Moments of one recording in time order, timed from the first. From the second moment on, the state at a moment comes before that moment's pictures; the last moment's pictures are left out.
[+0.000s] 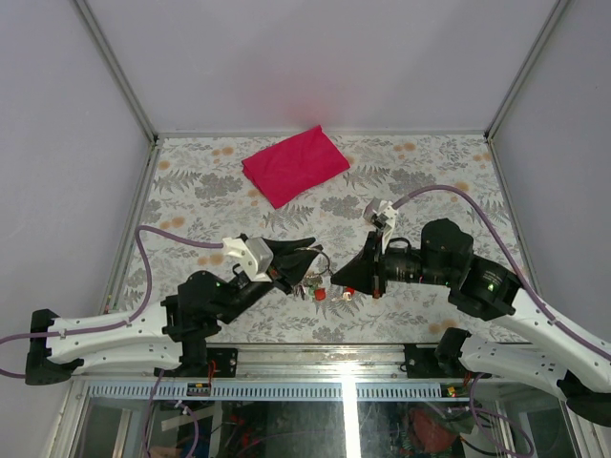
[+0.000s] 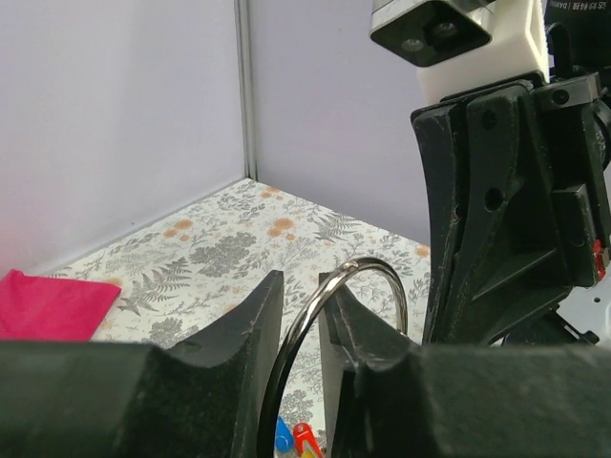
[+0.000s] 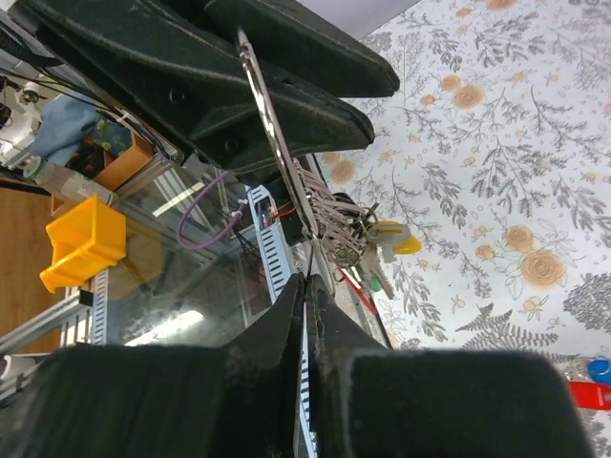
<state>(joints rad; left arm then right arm) -1.33 0.77 0.65 0.45 -0.37 0.07 0.96 0.81 1.00 -0.41 -0.41 0.38</state>
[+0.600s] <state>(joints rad) -1.33 0.76 0.63 0.40 -0.41 0.06 0.96 0.79 0.84 -0.26 -0.37 0.64</state>
